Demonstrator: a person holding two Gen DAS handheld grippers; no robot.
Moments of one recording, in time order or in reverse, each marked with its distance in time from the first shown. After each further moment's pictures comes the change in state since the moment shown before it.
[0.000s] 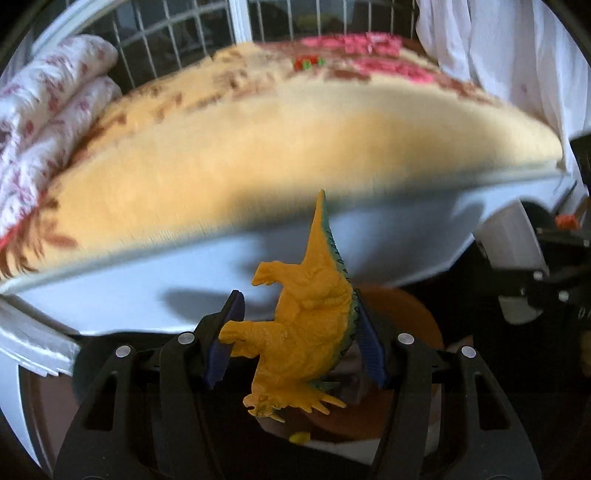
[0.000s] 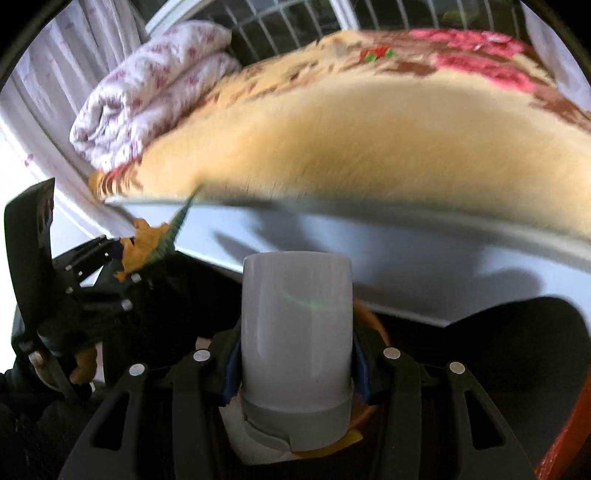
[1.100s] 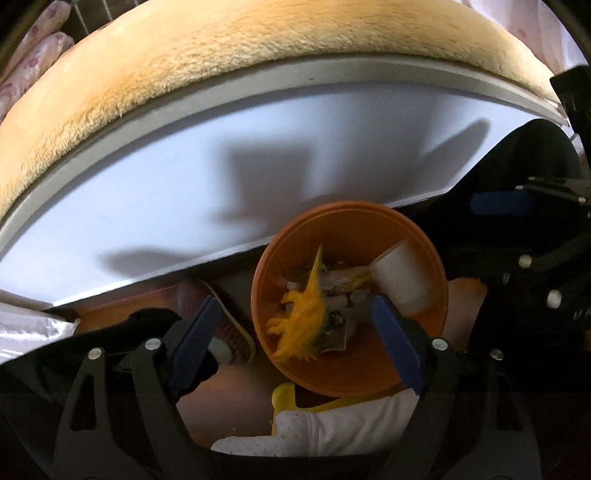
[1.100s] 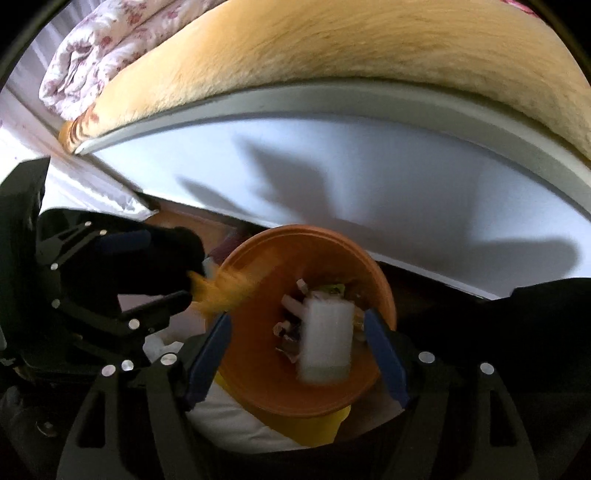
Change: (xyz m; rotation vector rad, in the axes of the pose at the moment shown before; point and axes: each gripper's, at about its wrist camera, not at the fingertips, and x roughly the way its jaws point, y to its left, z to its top) left arm 0.059 -0.012 -0.031 0.048 0.234 -0.083; right arm 0.072 0.008 -0.015 -0.010 0.200 -0.084
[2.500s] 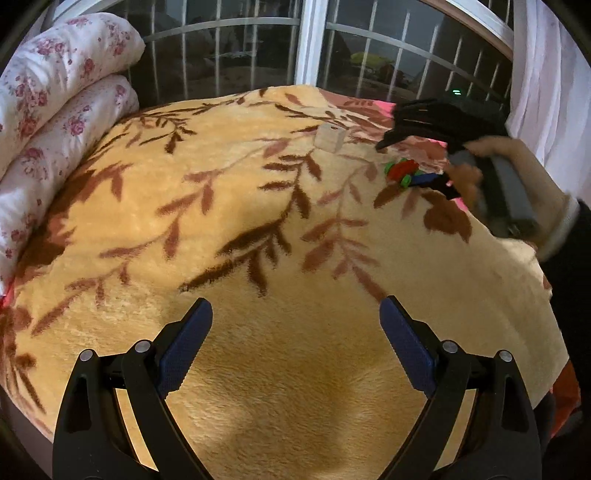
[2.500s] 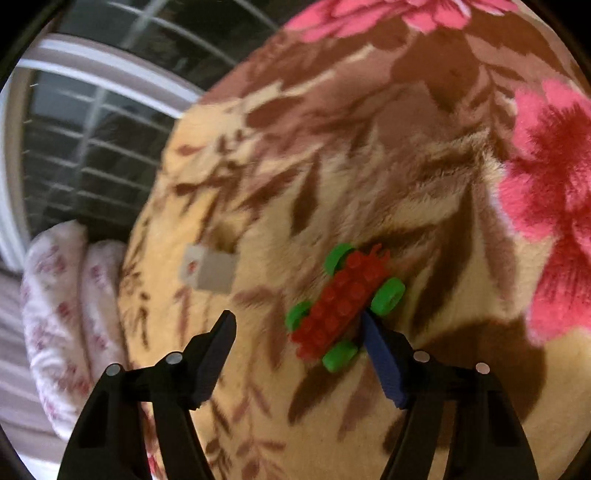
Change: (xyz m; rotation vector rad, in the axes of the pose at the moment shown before) left arm -0.063 0.128 0.214 -0.269 -0.387 0.028; right arm -0.001 -0.157 0.435 0.706 -0.178 0.138
